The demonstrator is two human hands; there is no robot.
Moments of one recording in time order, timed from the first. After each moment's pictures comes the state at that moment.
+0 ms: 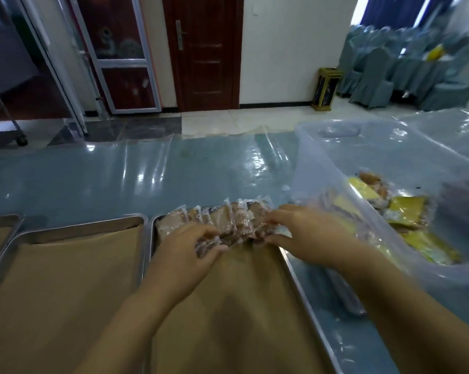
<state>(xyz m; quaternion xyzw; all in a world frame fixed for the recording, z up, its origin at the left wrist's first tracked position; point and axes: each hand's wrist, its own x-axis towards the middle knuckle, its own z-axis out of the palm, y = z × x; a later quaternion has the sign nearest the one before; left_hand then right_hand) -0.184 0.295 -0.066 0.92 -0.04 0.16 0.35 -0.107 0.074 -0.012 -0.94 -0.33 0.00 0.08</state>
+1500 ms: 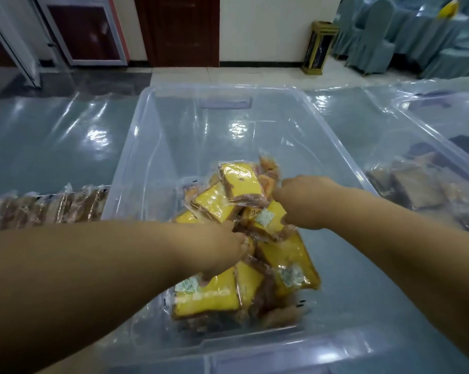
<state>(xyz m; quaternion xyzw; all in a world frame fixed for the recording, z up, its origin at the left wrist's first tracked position) 0.027 -0.080 -0.069 0.86 -0.32 -0.31 -0.24 0.099 -0.230 -0.028 -0.91 -0.33 0.12 -0.21</state>
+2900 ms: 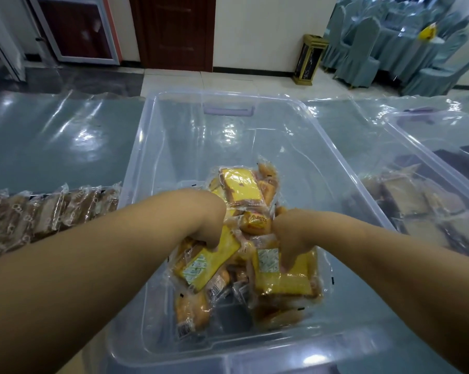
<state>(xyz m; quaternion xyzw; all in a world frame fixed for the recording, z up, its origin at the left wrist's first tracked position) 0.043 -0.041 -0.028 0.95 -0.09 -0.28 -0.06 0.087 -0.218 -0.059 -0.89 -0.27 0.33 -0.17</state>
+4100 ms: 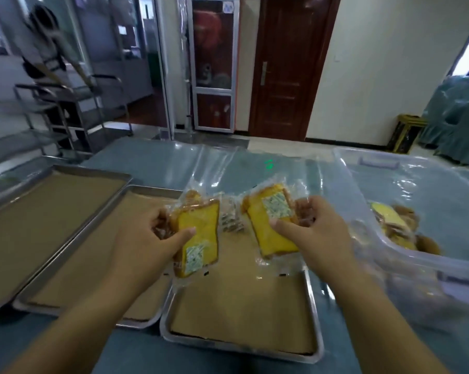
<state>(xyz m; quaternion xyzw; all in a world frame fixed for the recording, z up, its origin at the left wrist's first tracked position) -0.393 0.259 0.000 0.82 0.23 0.31 0.43 -0.245 0.044 0.015 -0.79 -0.23 -0.02 0.57</state>
